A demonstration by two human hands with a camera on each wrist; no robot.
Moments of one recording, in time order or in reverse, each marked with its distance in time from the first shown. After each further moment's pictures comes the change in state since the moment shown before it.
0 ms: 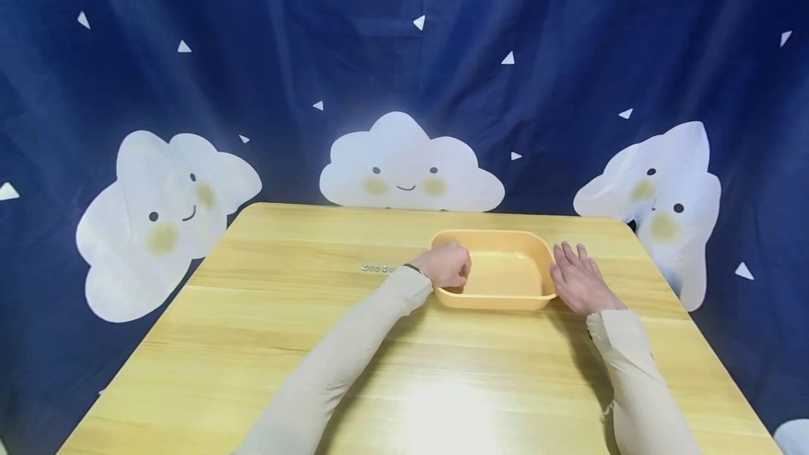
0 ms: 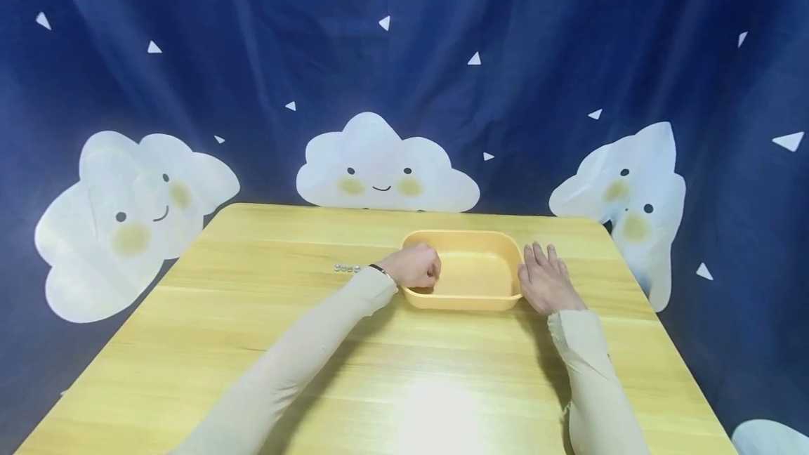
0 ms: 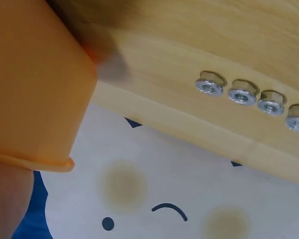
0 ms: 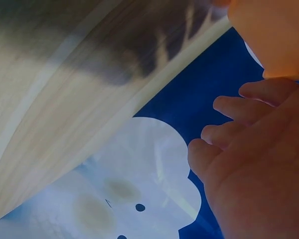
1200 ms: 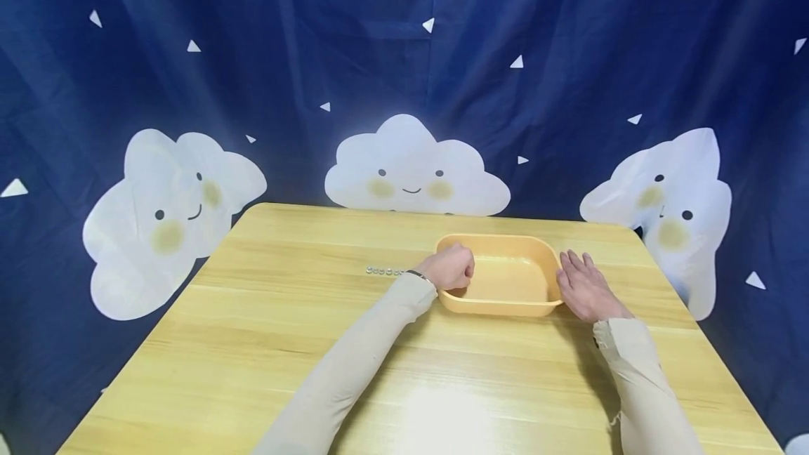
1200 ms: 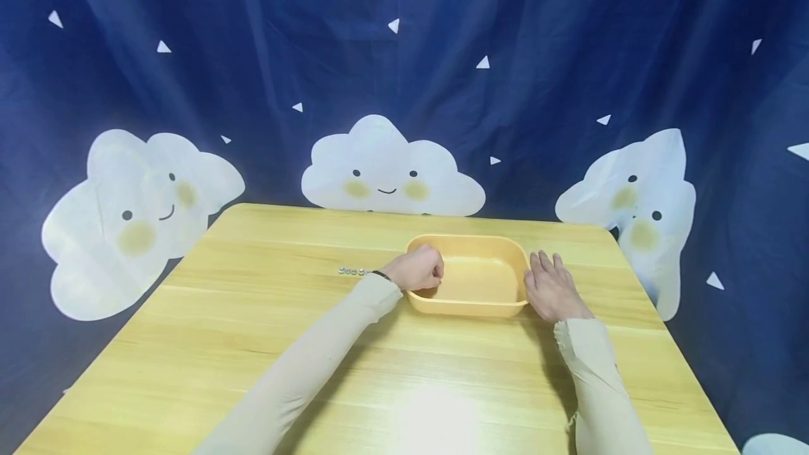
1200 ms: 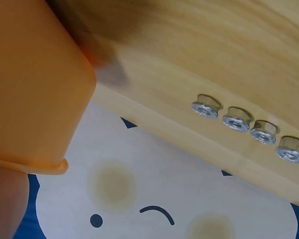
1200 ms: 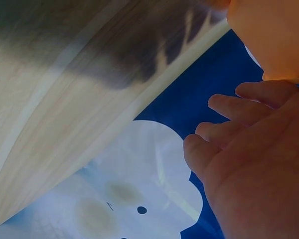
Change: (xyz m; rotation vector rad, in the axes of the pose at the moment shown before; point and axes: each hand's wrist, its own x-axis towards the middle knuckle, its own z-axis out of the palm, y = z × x) left_hand -0.003 0.001 0.004 -0.115 0.066 -0.066; right_hand 0.003 0.002 0.004 -0.005 0.019 -0.052
